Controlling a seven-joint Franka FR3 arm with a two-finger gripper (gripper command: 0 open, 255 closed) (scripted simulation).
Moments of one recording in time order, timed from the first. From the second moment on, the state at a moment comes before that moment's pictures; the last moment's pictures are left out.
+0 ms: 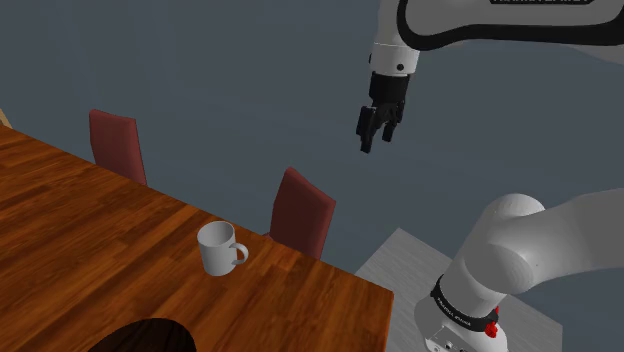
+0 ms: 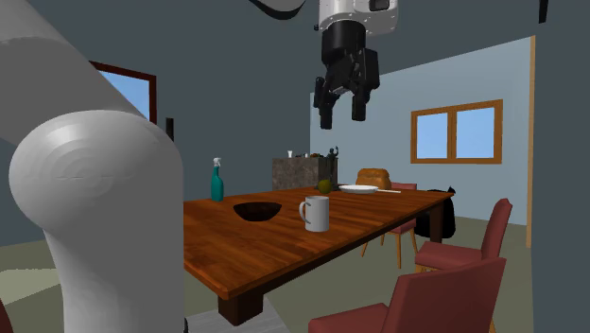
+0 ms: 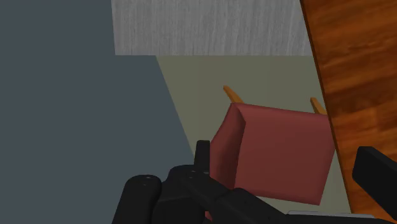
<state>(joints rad) -0.02 -0.76 0.06 -2.39 0.02 1.58 0.04</state>
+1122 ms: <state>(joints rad) 0.04 -0.48 0.37 -2.36 0.16 1.90 0.40</state>
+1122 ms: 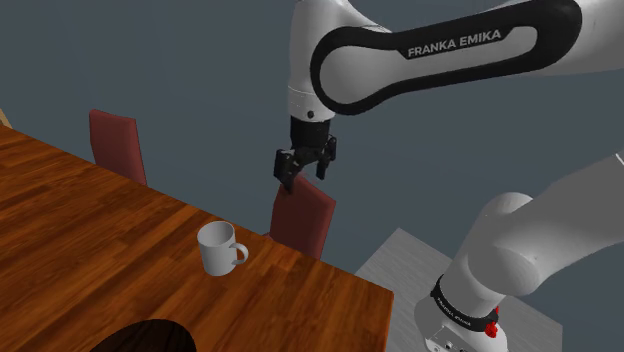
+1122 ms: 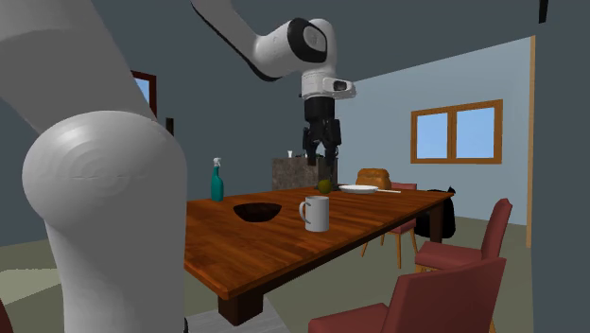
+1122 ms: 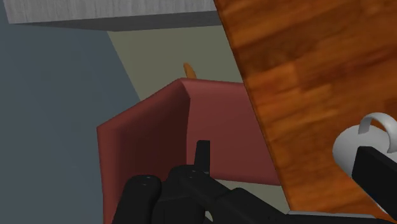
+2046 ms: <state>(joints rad) 0.06 0.03 0.62 -2.06 -0.07 2.11 0.84</state>
